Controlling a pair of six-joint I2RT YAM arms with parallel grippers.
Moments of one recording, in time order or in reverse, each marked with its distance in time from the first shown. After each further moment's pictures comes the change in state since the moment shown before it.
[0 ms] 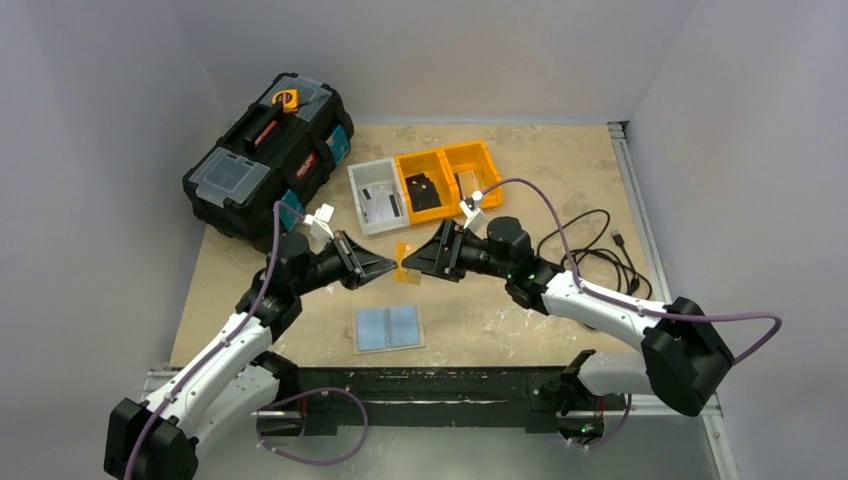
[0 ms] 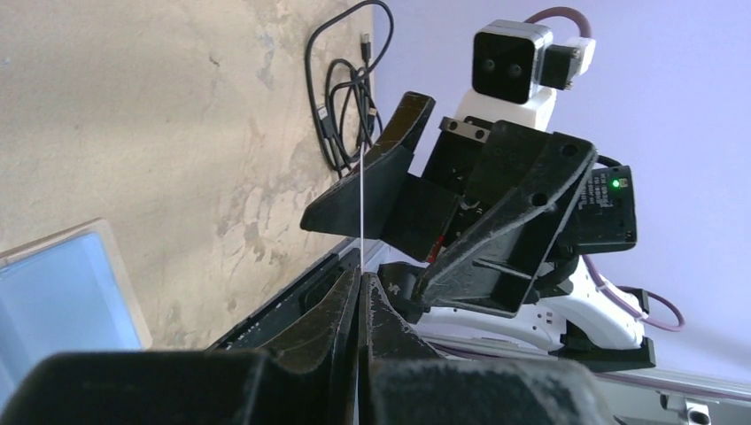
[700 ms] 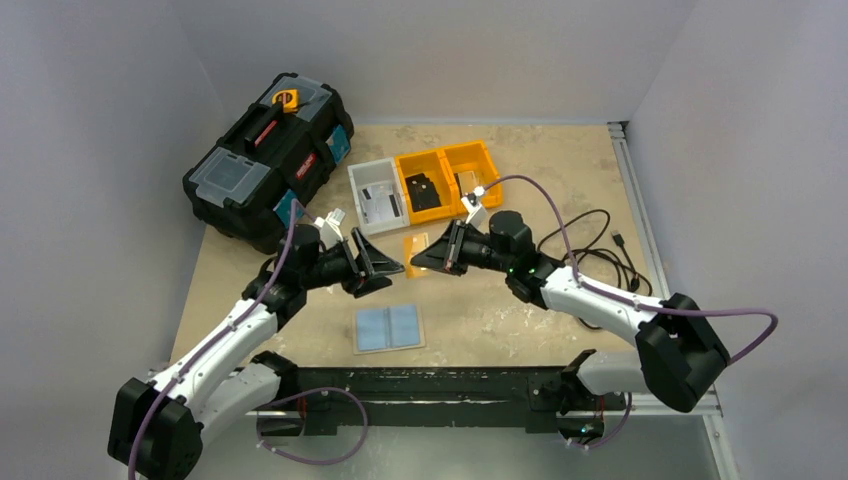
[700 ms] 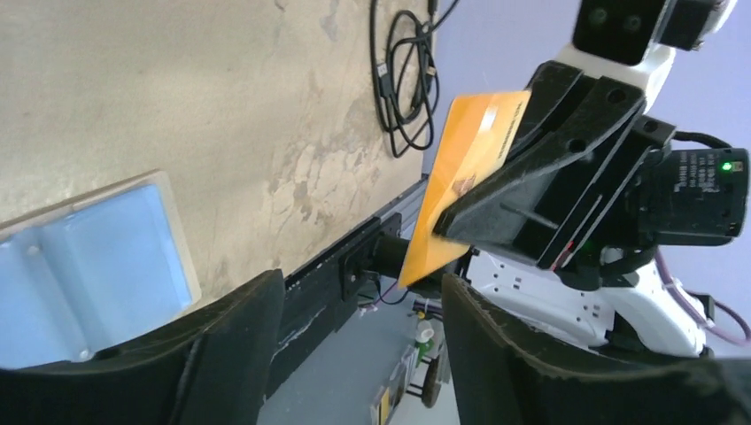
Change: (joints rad) left arm 0.006 0.110 0.028 -0.063 0.079 0.063; right arm -0.033 0.028 -0.004 0.048 -0.053 0.028
